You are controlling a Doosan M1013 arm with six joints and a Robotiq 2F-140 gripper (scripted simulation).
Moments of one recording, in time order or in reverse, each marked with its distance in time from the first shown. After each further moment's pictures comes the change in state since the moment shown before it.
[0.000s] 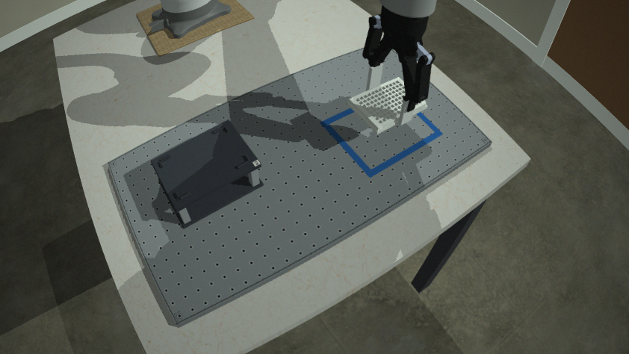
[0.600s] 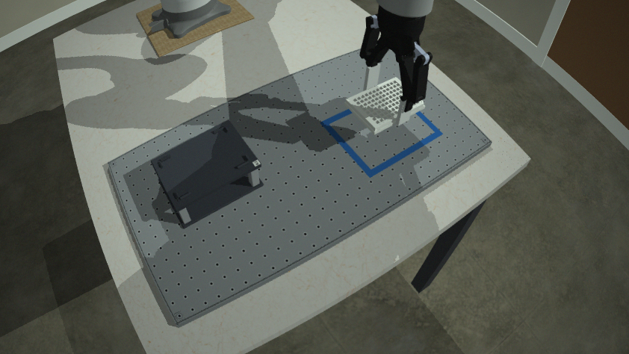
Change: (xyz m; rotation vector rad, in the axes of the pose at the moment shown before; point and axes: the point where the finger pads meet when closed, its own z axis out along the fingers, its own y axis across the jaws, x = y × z) arm 0.006 0.001 -0.002 0.000 0.000 -0.003
